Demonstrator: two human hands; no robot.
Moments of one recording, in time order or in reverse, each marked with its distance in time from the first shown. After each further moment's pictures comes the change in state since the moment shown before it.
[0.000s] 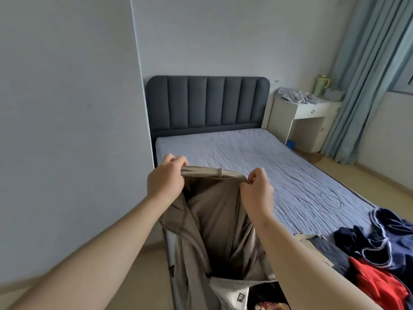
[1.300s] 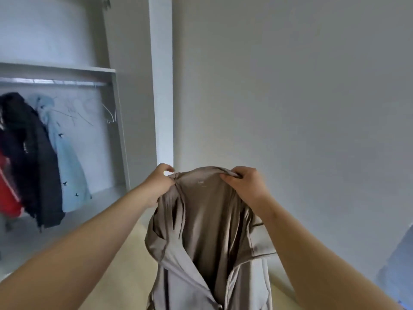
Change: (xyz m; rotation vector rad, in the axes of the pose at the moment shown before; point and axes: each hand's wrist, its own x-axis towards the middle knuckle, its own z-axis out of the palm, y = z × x) left_hand -0.350 -0.261 -0.399 -0.374 0.586 -1.196; right_hand -0.381 -0.285 0.217 0.284 -1.191 -0.864
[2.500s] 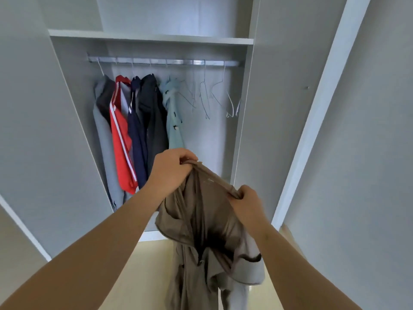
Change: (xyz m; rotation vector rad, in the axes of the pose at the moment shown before) left_hand 0.327 -0.080 -0.239 0.457 0.684 0.188; right_hand 0.356 -0.020 0.432 0.089 -0.571 -0.062
